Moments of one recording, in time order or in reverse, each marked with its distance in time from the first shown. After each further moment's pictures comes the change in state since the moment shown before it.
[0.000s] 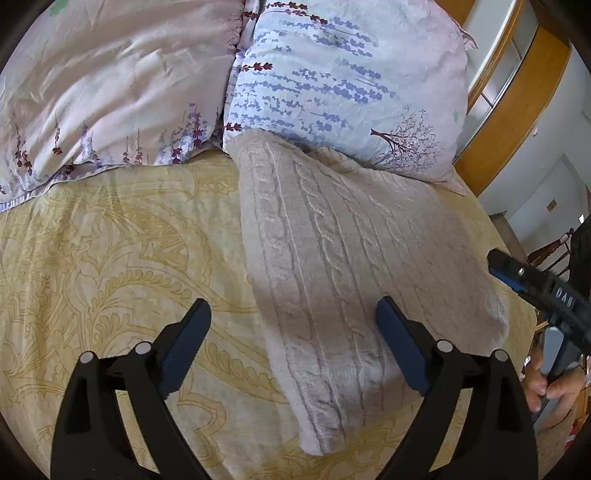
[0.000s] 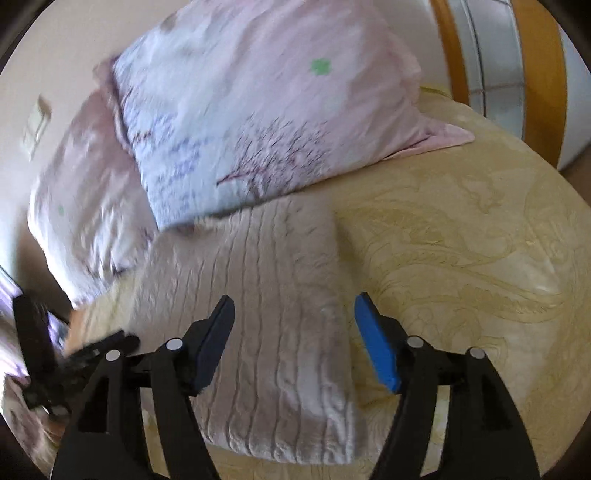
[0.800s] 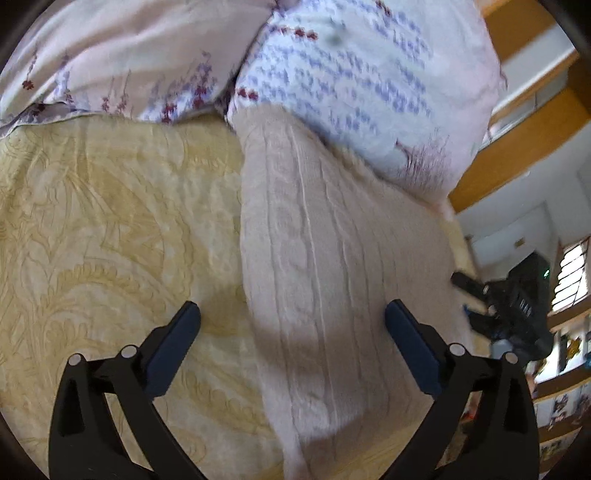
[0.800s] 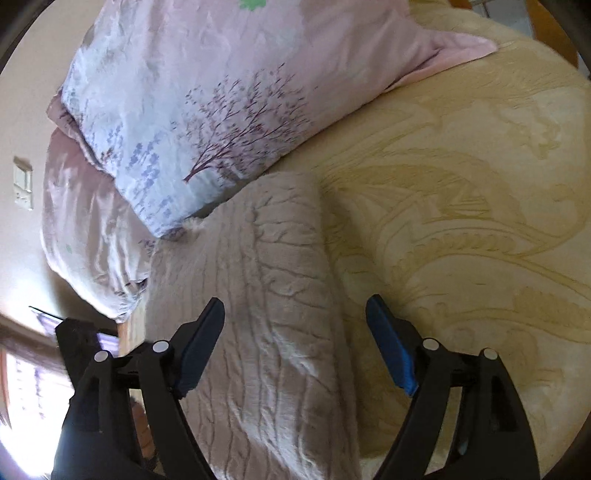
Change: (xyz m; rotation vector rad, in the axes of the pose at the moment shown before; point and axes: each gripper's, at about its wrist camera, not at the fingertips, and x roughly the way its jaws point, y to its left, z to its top) left arm 0.035 0.033 0.022 -0.210 0.086 -0.199; right arm 0.071 -0.040 0.023 0.198 0.242 0.201
